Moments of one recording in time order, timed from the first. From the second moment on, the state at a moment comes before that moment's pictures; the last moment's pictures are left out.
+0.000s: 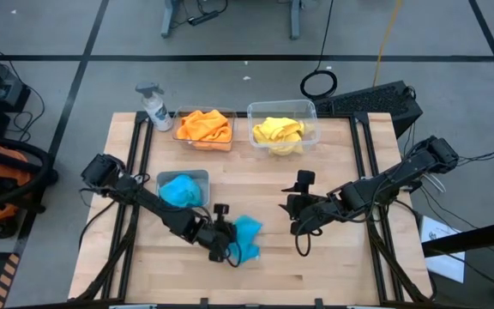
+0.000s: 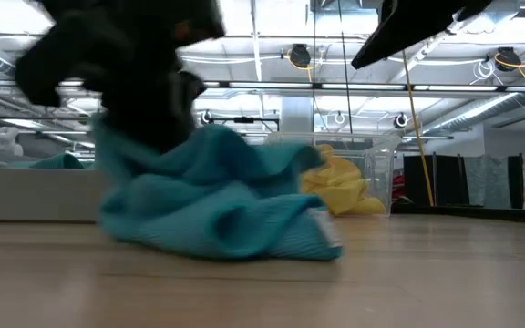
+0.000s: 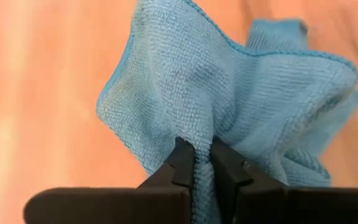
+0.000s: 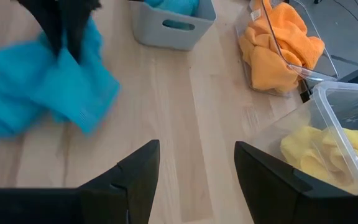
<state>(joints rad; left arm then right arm) -0.48 1.79 1.04 -0.27 -0.37 -0.21 0.43 1.38 1.02 -0.51 0.65 0.19</state>
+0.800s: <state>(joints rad) -0.40 1.78 1.43 -0.42 -0.77 0.35 0.39 1.54 1.03 -0.21 0.56 -0.02</state>
